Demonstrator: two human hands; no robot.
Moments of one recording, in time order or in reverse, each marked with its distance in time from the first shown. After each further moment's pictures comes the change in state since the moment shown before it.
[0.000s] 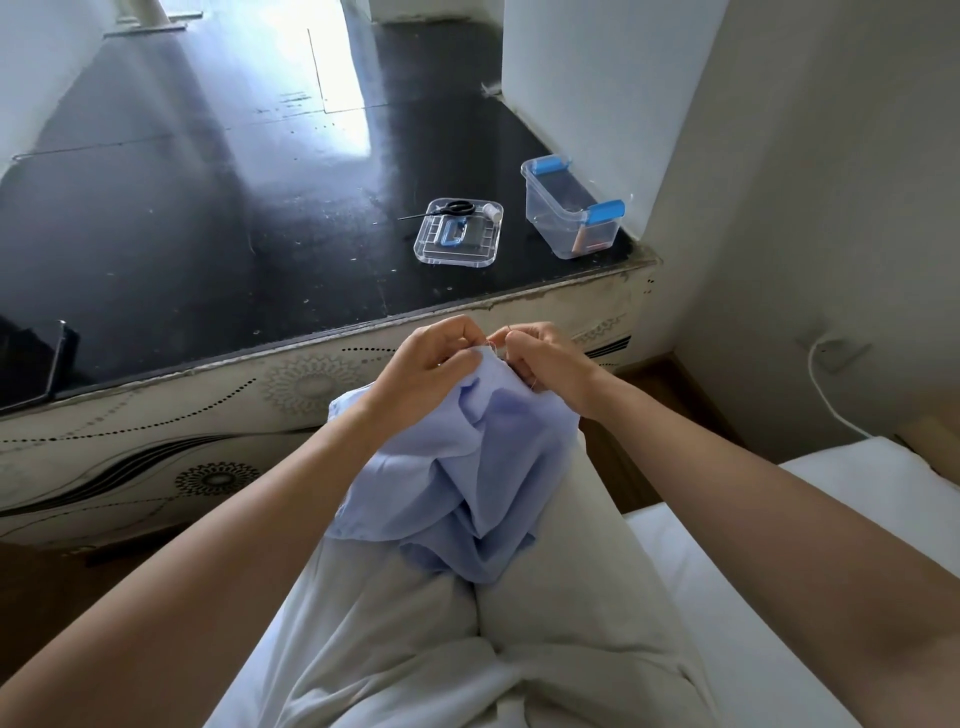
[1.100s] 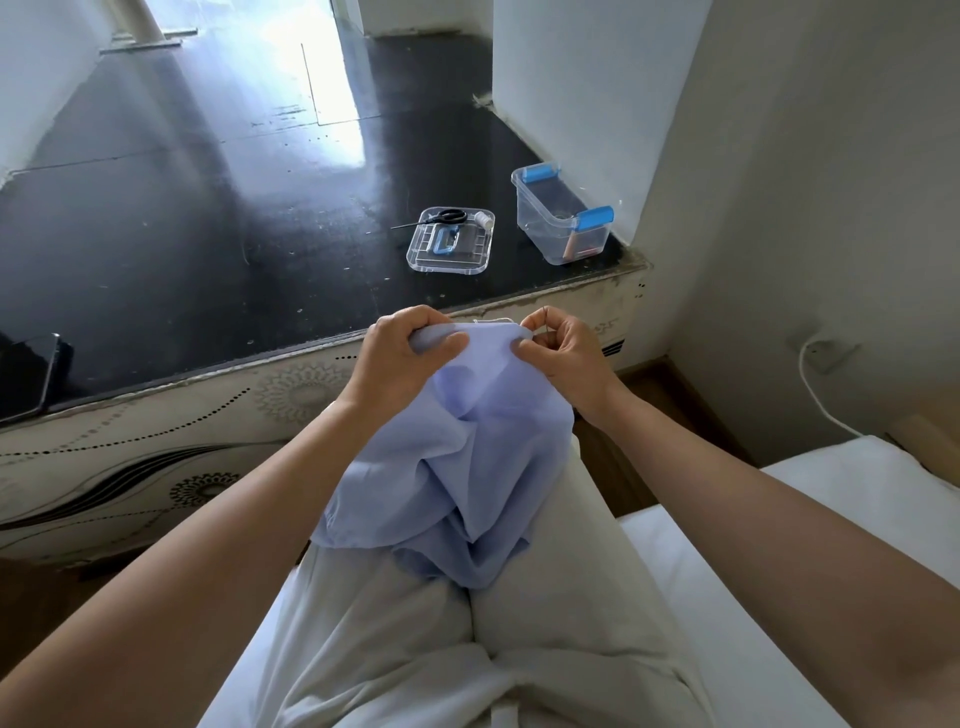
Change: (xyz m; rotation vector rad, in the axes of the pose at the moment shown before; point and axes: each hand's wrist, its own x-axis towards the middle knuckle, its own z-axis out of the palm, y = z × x) left_hand 0.011 -0.007 -0.011 0.176 0.280 0.014; right_hand -0.007 0.017 -0.019 0.018 0.236 -0.192
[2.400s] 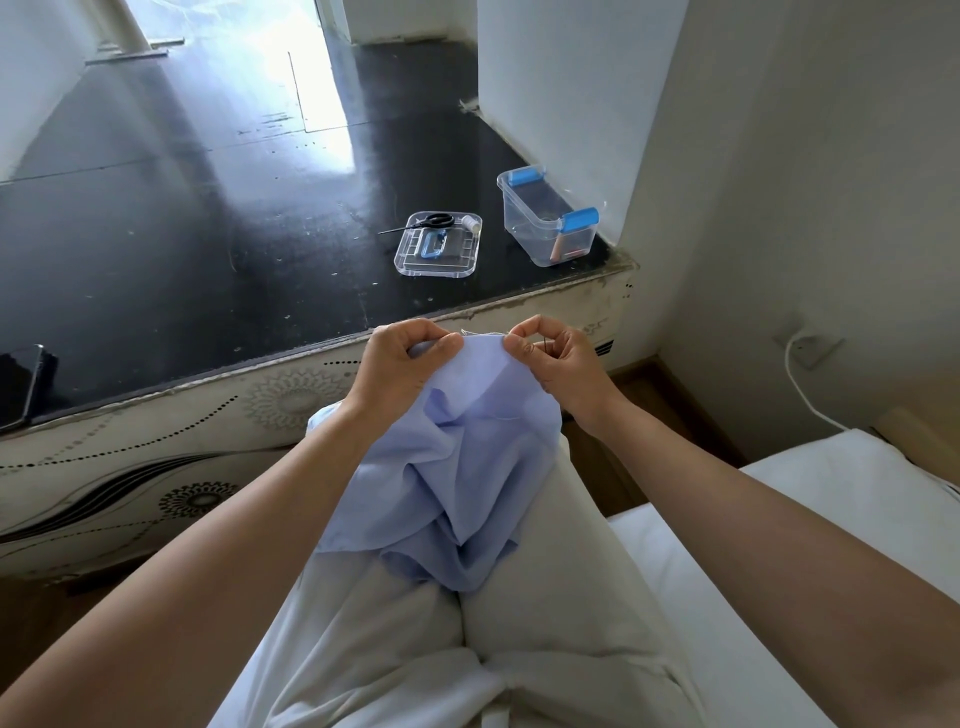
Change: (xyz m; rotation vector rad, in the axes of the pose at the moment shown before) left_hand -0.003 0.007 0.017 -0.164 0.004 -0.148; right_hand -0.014 0.001 -0.008 0.076 -0.012 0.008
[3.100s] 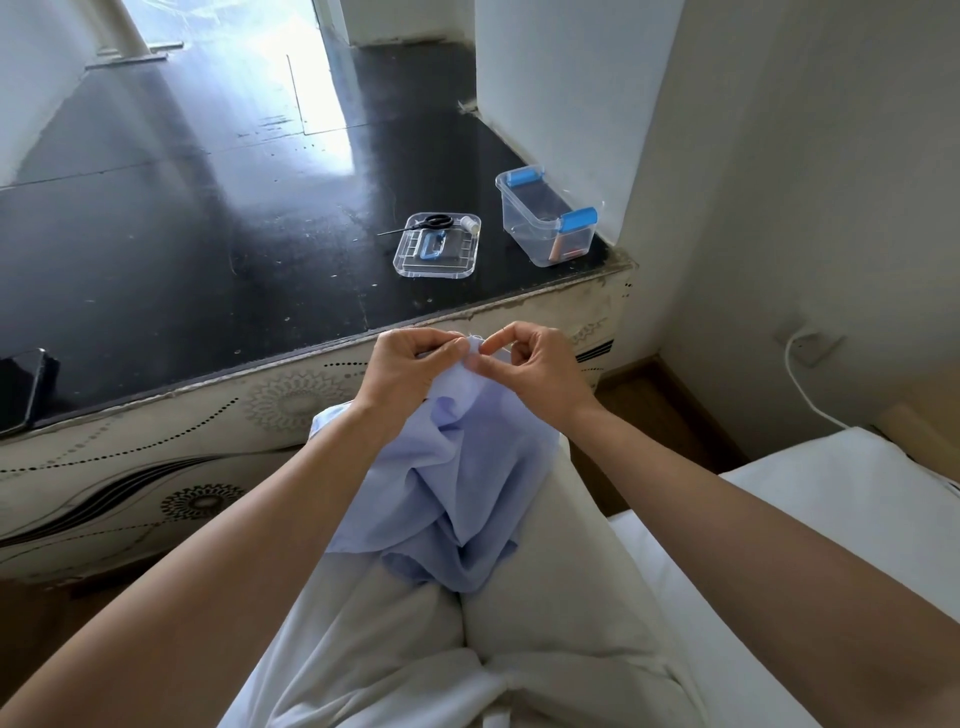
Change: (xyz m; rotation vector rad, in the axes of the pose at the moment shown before) left_hand -0.005 0.011 0.009 -0.180 -0.018 -0.166; right_hand 0.005 0.003 0.024 -0.252 0.108 -0.160
